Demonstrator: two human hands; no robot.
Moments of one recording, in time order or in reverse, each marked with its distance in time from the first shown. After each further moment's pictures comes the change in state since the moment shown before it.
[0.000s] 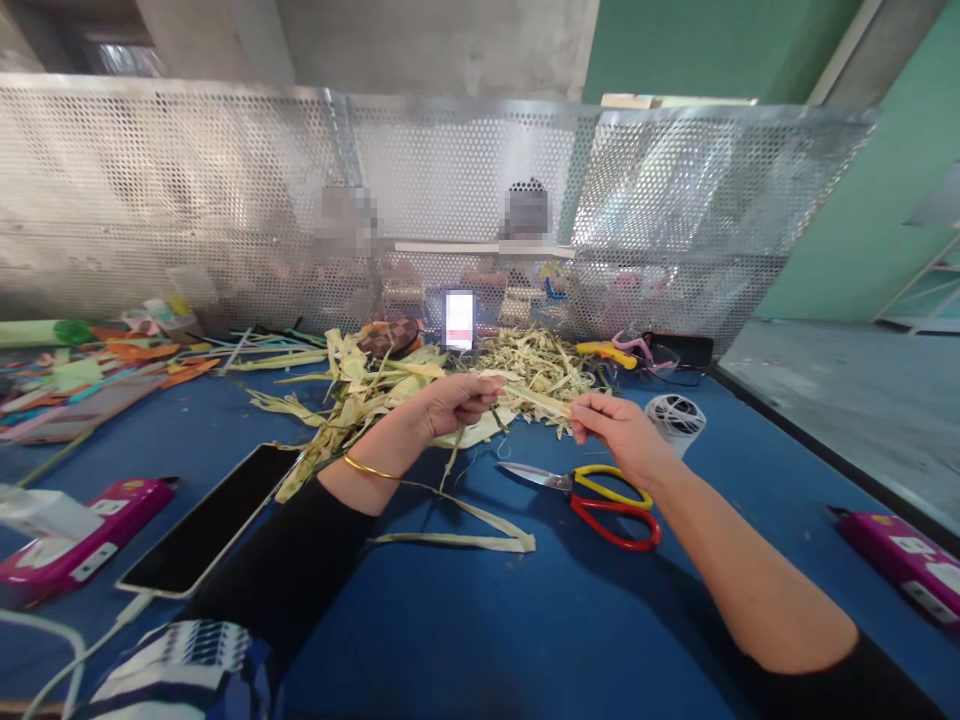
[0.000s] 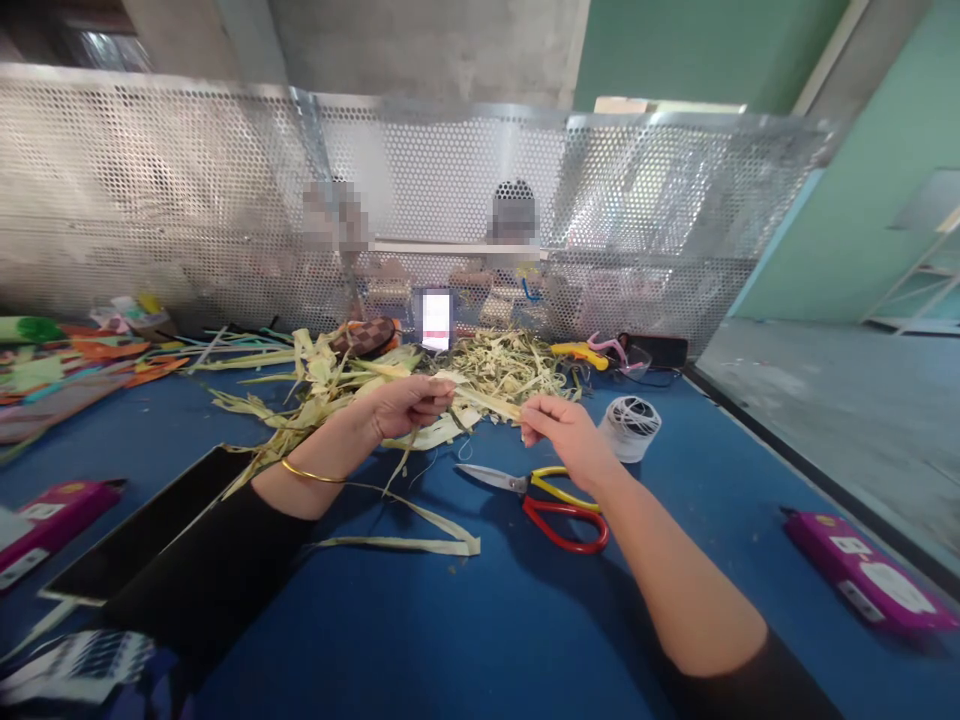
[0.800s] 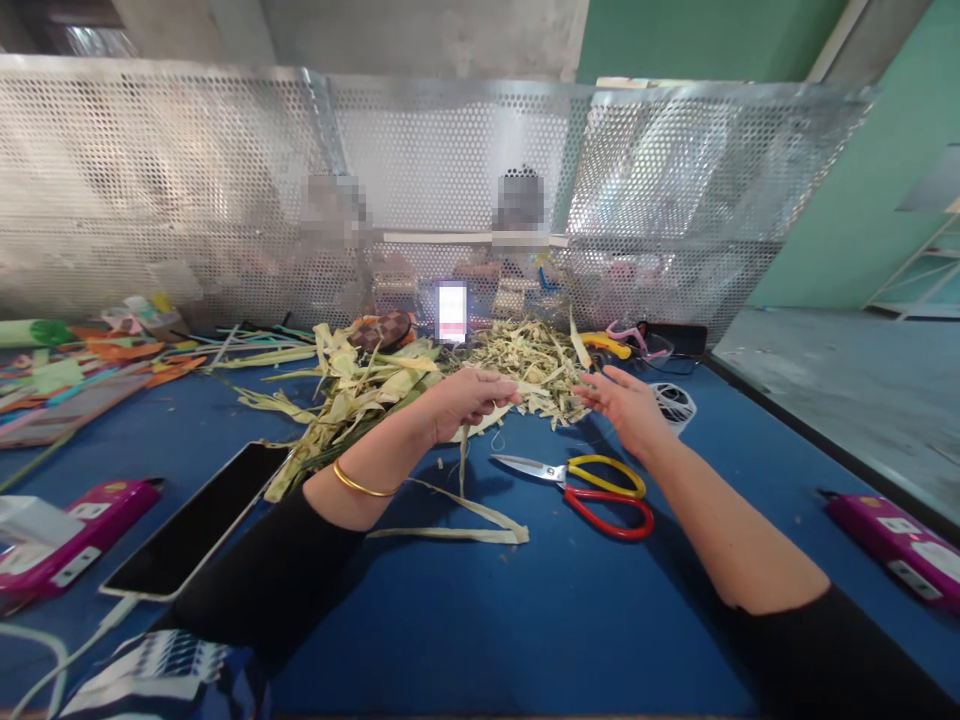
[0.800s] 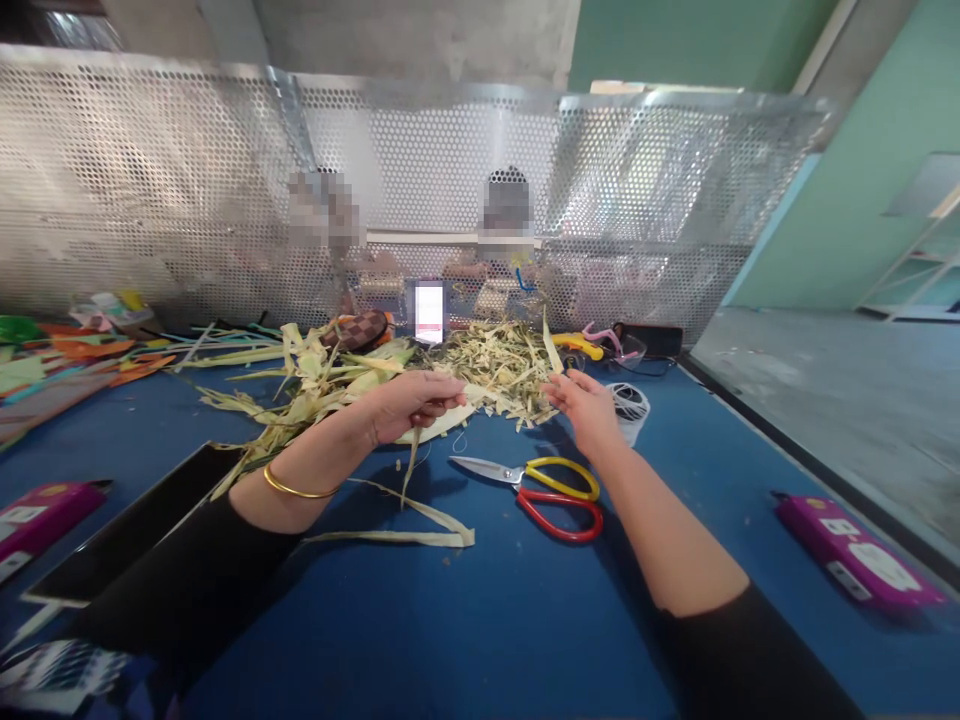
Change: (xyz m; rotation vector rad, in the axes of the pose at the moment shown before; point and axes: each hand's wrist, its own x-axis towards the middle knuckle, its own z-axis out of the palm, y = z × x) left_hand -0.016 0.007 0.029 0.189 0.098 0.046; right_hand 0.035 0.049 -0.032 0.358 0.550 0.139
